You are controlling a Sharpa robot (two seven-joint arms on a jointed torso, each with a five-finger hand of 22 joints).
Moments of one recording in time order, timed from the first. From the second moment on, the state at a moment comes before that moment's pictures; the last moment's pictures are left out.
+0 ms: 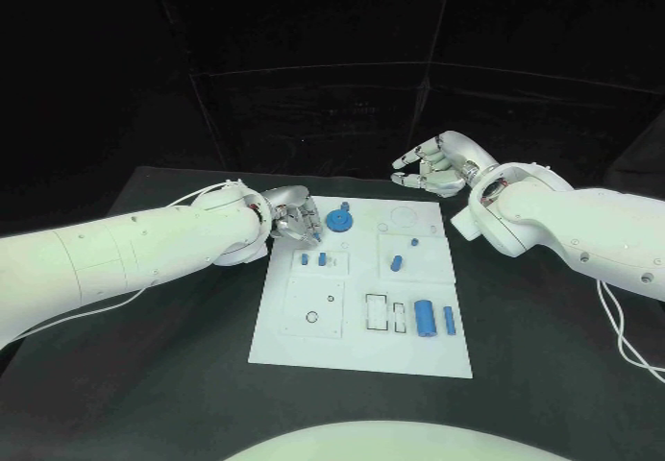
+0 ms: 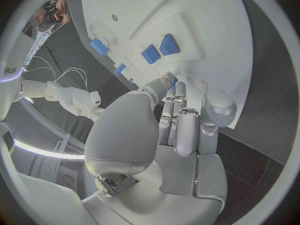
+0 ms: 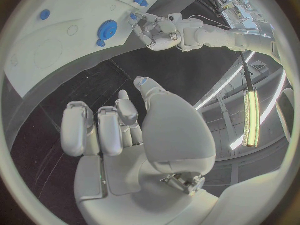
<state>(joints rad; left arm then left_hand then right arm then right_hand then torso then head) 1.31 -0.61 -0.21 1.23 -1.12 -0.16 -0.08 1.37 -0.09 0.42 -0.06 0.07 1.06 0.12 0.24 0.07 1.08 0.06 0.39 0.06 1.47 -0.02 1.41 1.19 0.12 1.41 0.08 1.08 1.09 1.27 -0.78 -0.02 1.44 -0.91 -0.44 0.00 1.31 -0.12 0.17 0.14 0.51 0.95 0.16 0.09 0.07 1.32 0.06 1.14 1.18 1.47 -0.01 1.38 1.29 0.05 1.38 0.10 1.42 1.28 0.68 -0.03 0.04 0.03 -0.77</state>
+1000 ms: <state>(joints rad) 1.30 -0.60 -0.21 1.22 -1.13 -0.13 -0.09 1.35 -0.12 0.42 -0.07 0.07 1.03 0.14 0.20 0.06 1.06 0.07 0.35 0.06 1.47 -0.02 1.41 1.18 0.12 1.41 0.08 1.08 1.09 1.27 -0.77 -0.02 1.44 -0.91 -0.44 0.00 1.31 -0.12 0.17 0.14 0.51 0.95 0.16 0.09 0.07 1.32 0.06 1.14 1.18 1.47 -0.01 1.38 1.29 0.05 1.38 0.10 1.42 1.28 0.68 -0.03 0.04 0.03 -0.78</state>
